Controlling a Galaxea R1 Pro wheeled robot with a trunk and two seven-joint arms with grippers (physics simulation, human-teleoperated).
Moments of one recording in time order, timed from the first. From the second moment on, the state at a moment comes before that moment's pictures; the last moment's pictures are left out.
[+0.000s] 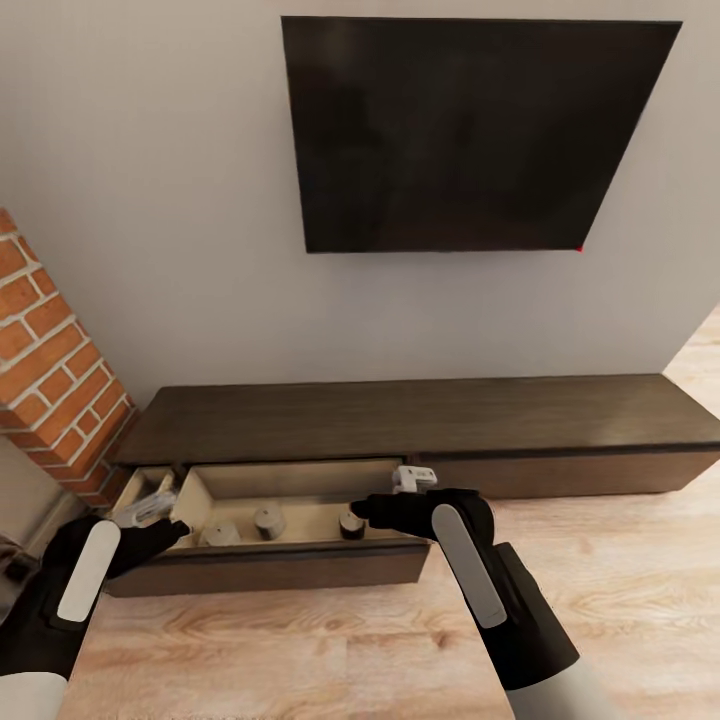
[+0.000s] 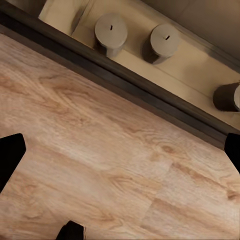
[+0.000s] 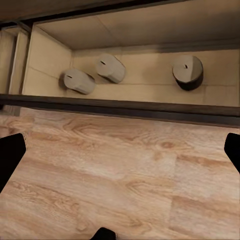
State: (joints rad) left arm -0.48 0.20 0.23 -1.22 0.64 0.99 0.39; right arm -0.52 0.13 0.30 -1.44 -0.63 1.03 -0.32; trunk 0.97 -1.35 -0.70
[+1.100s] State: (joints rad) left arm -0.48 0.20 0.23 -1.22 0.64 0.99 0.39; right arm -0.52 0.12 0.30 -1.44 -0.63 1.03 -0.31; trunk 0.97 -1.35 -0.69
